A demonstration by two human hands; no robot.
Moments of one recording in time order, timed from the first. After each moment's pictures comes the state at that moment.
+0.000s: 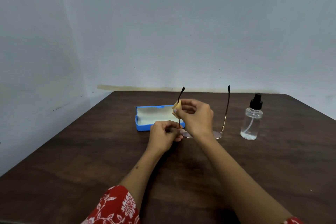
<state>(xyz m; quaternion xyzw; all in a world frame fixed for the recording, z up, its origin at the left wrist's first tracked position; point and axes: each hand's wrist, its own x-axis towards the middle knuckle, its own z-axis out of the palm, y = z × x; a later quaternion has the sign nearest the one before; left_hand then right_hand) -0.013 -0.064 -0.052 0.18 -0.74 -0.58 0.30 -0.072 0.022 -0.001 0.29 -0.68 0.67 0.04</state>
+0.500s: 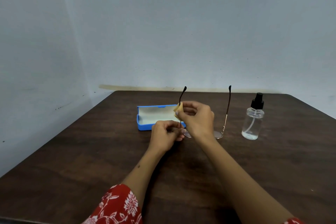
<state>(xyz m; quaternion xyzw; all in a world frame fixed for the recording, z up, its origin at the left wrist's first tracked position) -0.013 -0.066 -0.054 0.18 -0.74 -0.57 0.30 -0.069 0.024 -0.005 0.29 -0.70 0.65 0.04</state>
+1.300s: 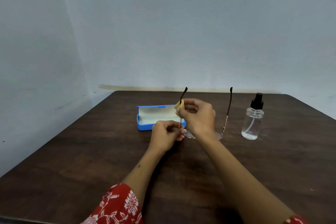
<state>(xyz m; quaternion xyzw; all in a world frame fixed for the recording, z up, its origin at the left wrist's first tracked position) -0.018 -0.071 -0.059 0.16 -0.74 -0.58 0.31 -0.067 0.024 0.003 0.28 -0.69 0.67 0.03</state>
